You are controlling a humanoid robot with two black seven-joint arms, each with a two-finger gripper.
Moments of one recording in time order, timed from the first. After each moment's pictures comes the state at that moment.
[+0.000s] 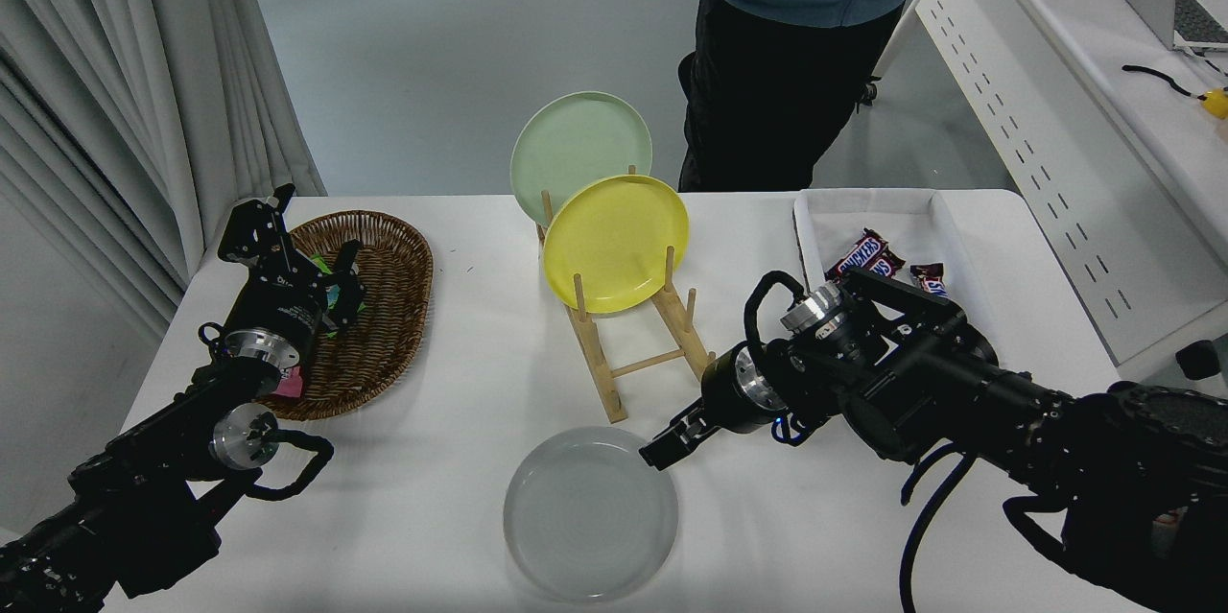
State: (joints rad) left arm -0.56 0.37 -0.74 -0.69 0.13 -0.23 -0.64; right arm 1.02 0.00 0.20 0.63 1.09 -0.79 -0.44
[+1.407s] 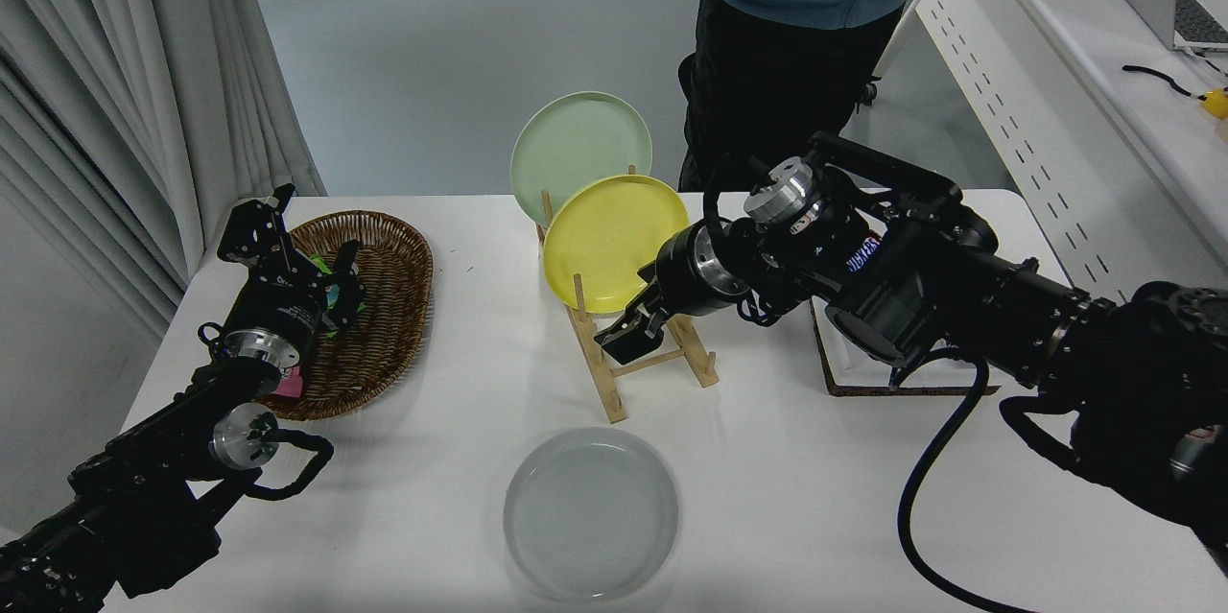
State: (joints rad) left arm -0.56 0.37 -0.74 -0.69 0.13 -0.23 -0.64; right arm 1.27 -0.03 0.31 0.76 0.80 -0.57 -0.44
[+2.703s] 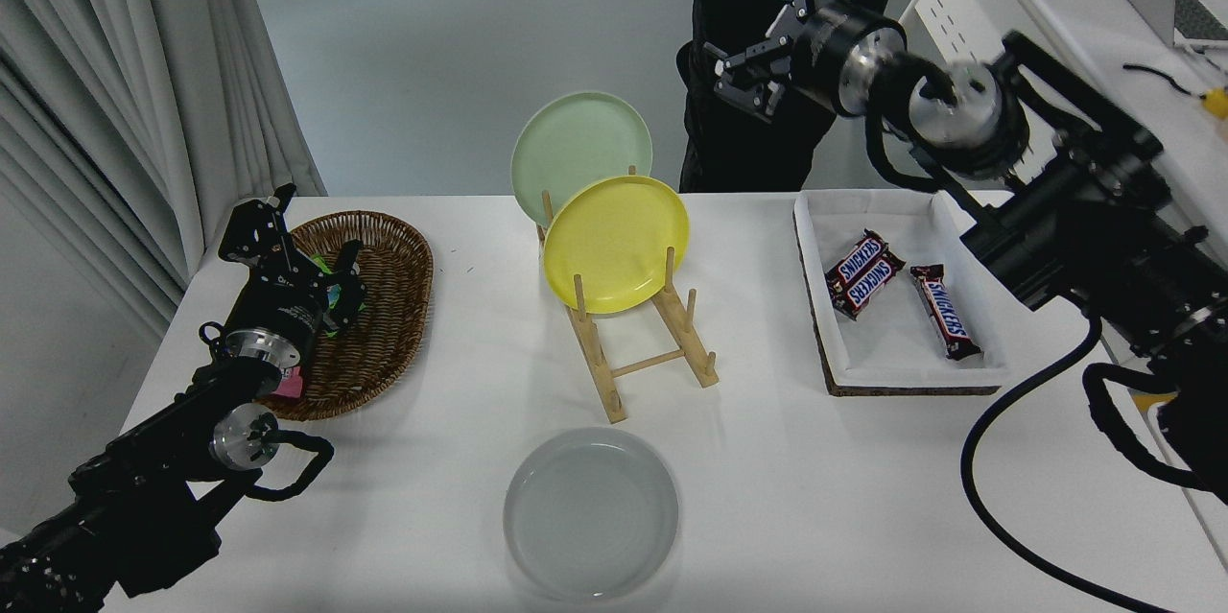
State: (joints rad) left arm -0.56 0.37 -0.74 -0.69 0.13 -0.23 -0.64; right arm 1.04 -0.27 0.81 0.84 0.19 -0.04 -0.13
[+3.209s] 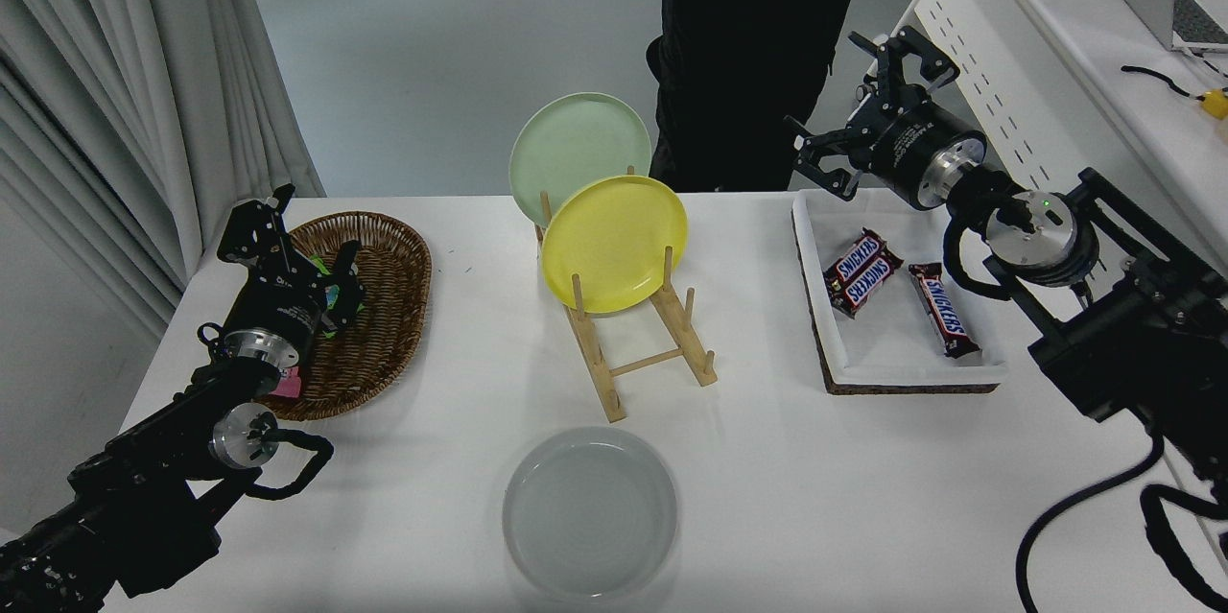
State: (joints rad) left arm -0.56 0.37 -0.74 -0.69 0.13 -0.23 -0.64; right arm 0.72 -0.30 1.03 0.94 -0.09 0.00 -0.10
